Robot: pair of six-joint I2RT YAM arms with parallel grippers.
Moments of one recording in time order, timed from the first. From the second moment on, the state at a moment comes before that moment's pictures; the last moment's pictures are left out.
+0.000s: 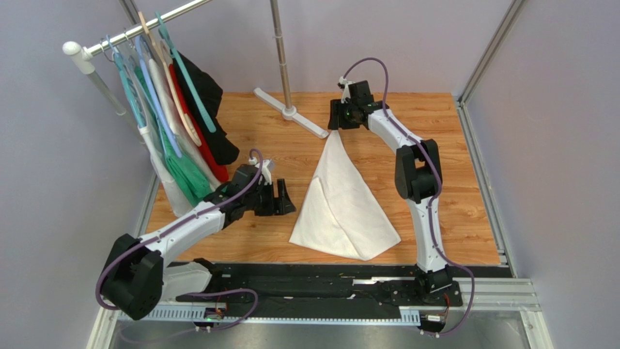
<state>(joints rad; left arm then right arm) -0.53 1.16 0.61 -0.22 0.26 -0.57 0.33 2.36 2.05 -0.46 -0.22 0.19</state>
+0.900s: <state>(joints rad) -0.52 1.39 0.68 -0.17 0.35 -0.51 0.33 2.50 2.12 -0.41 -0.23 0.21</state>
